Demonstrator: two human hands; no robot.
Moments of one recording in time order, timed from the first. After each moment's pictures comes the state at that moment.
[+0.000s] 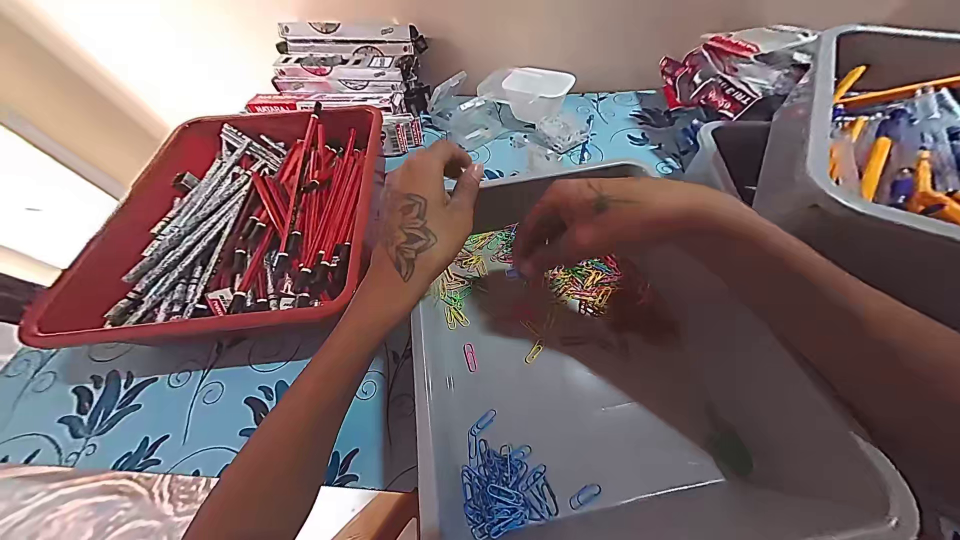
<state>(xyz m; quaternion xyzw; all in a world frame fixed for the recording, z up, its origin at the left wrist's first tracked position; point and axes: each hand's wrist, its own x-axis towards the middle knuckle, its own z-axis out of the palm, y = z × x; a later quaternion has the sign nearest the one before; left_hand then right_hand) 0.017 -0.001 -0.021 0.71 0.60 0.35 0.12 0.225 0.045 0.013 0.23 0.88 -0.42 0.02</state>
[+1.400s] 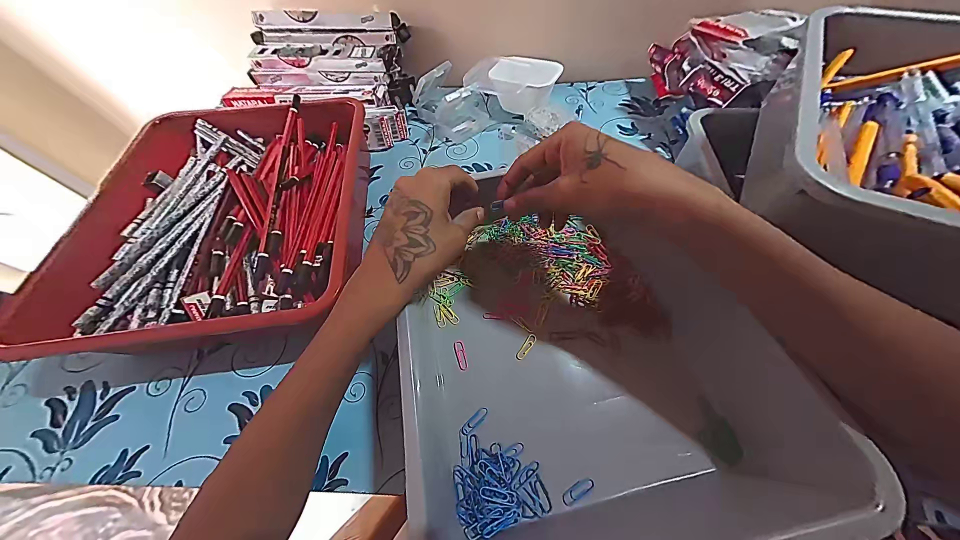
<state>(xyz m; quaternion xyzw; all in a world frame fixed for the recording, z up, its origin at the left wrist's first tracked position) 0.016 0.006 -0.030 0.77 0.55 0.27 0.15 0.216 0.045 0.014 0.42 0.81 -0.39 -0.14</state>
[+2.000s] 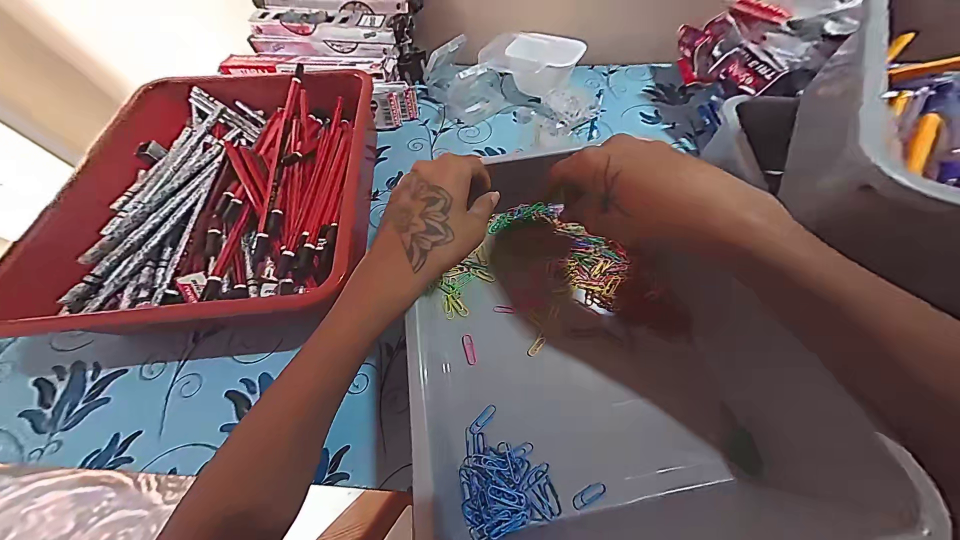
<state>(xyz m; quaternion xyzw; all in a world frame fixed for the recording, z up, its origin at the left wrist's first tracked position) 0.017 0.004 -0.033 0.77 0.58 0.23 0.12 0.234 0.033 0.000 0.42 0.90 -0.09 -0.02</state>
